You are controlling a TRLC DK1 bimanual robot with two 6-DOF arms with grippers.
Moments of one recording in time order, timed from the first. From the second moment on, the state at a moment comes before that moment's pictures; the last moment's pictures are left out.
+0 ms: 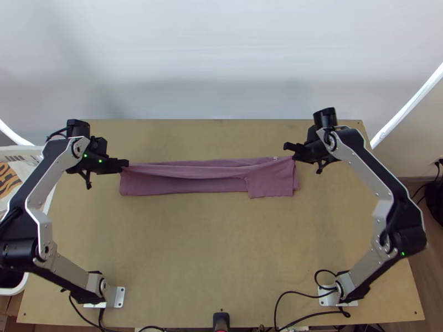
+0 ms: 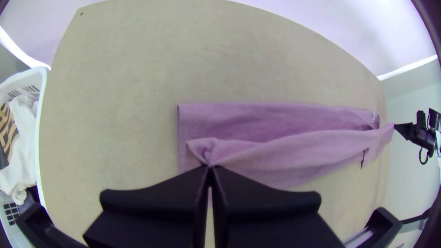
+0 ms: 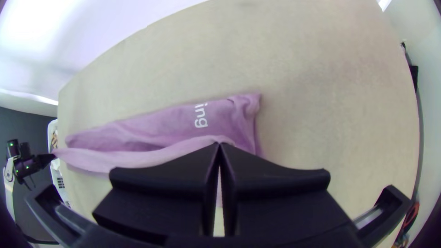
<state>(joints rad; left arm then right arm) 0.13 1.70 1.37 -0.84 0.22 0.06 0.17 1.80 1.49 -0.78 -0.16 0.38</state>
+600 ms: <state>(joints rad) 0.16 1.76 1.39 -0.76 0.27 -0.03 0.15 1.88 1.56 -0.67 -0.05 0.45</state>
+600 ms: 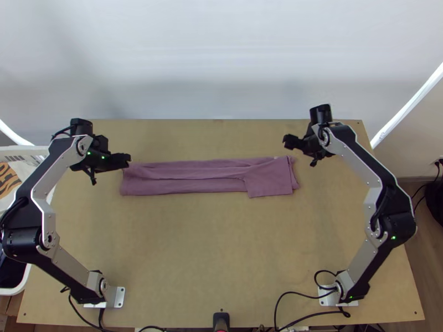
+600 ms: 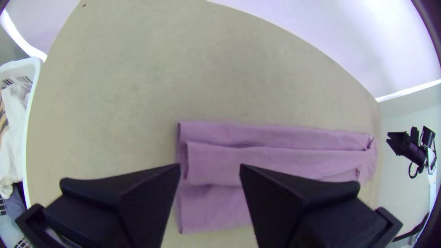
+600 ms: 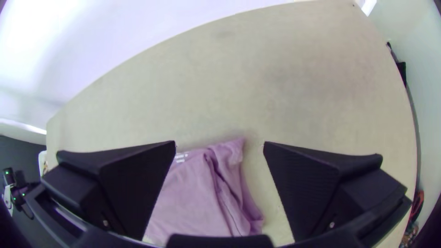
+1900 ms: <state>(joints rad) 0.20 1.88 1.24 -0.59 0.63 0.19 -0.04 1.54 1.67 -0.69 -0.83 0.78</state>
